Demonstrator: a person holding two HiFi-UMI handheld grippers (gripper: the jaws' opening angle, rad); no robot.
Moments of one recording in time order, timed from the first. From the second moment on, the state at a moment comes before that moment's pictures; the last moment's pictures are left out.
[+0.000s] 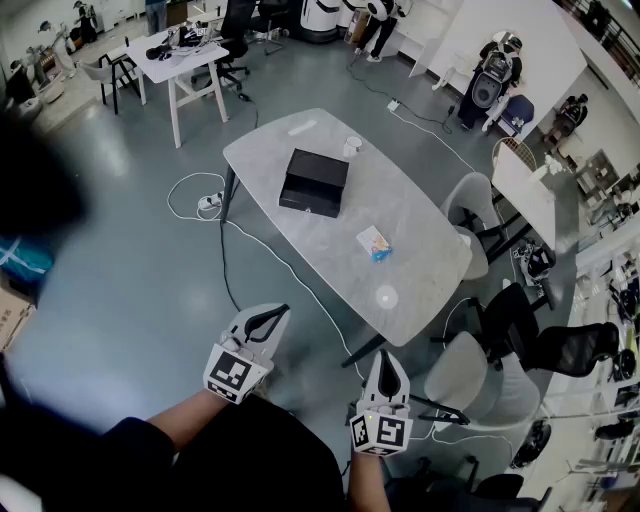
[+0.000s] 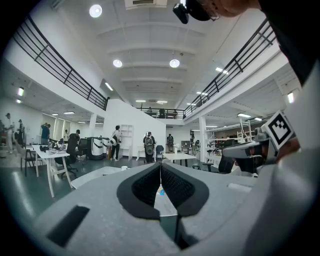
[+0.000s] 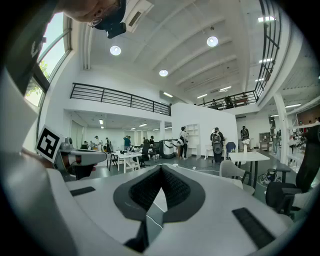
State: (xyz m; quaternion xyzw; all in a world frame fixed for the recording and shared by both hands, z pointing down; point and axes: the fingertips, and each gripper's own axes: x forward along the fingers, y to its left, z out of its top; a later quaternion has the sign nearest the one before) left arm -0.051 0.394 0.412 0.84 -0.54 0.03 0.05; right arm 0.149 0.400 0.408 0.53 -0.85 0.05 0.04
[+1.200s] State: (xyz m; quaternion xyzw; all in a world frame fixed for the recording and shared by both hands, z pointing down) left arm 0.049 0.366 0.450 0.85 -0.52 0.04 0.06; right arm 0.232 0.409 0.472 0.53 -0.84 0.12 0.07
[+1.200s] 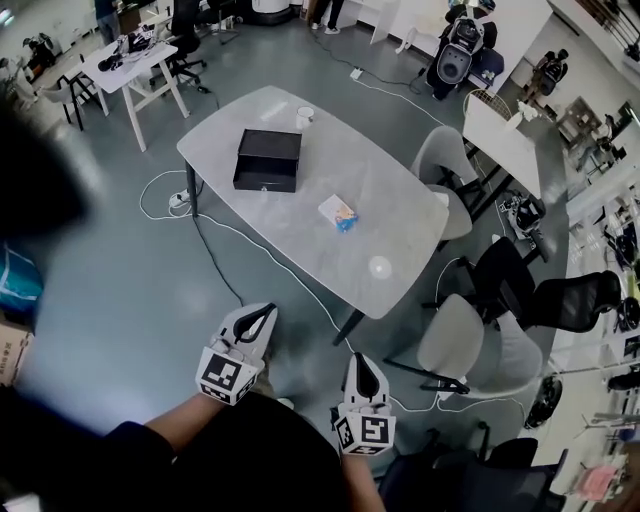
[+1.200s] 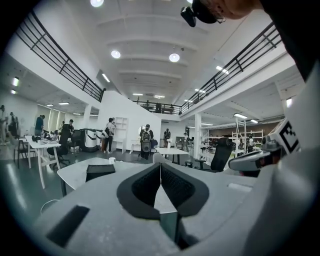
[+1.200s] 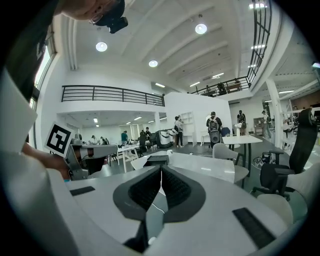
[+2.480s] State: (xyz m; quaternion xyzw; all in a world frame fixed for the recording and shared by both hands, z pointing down) left arm -0.094 0.082 0.491 0.85 -0.51 0.05 0.13; right arm 0.124 0.078 0.521 0.54 -0.81 0.15 0.17
